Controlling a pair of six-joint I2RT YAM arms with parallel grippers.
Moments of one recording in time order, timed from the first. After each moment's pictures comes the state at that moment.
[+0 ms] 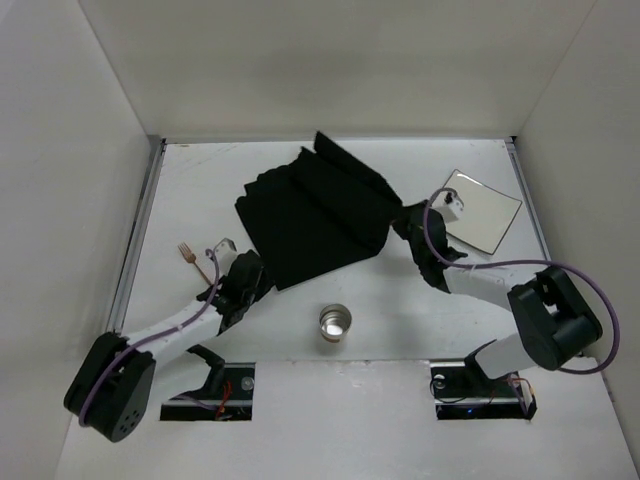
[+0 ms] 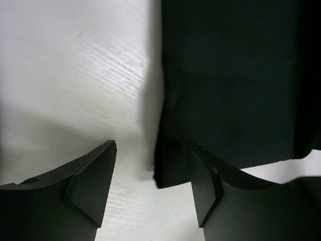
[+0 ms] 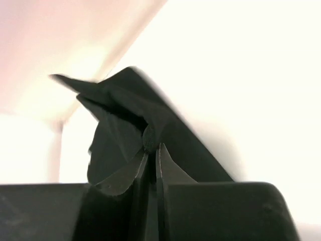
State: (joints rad) left arm -0.52 1.03 0.30 -0.05 -0.33 -1.12; right arm 0.54 1.45 0.68 0.51 0.45 0.99
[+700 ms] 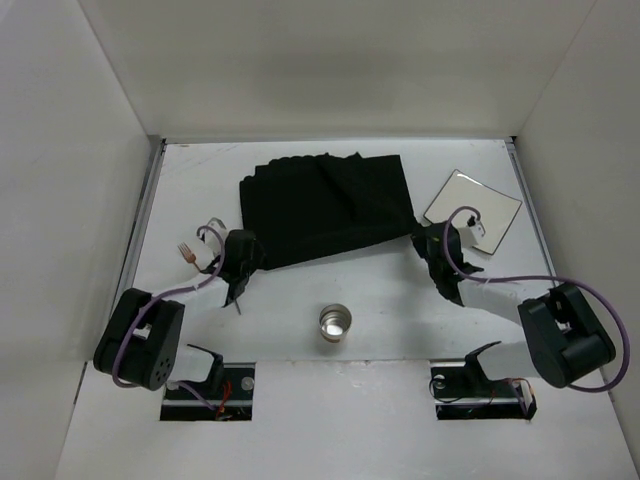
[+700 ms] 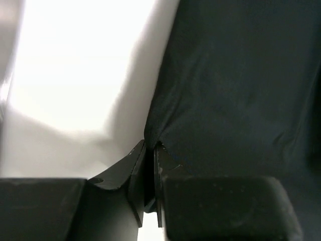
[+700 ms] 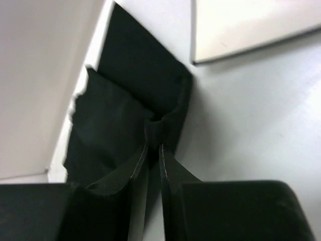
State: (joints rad) left arm -0.37 1.33 0.42 0.18 -0.38 -1.04; right arm 0.40 1.35 0.50 0.42 0.51 1.20
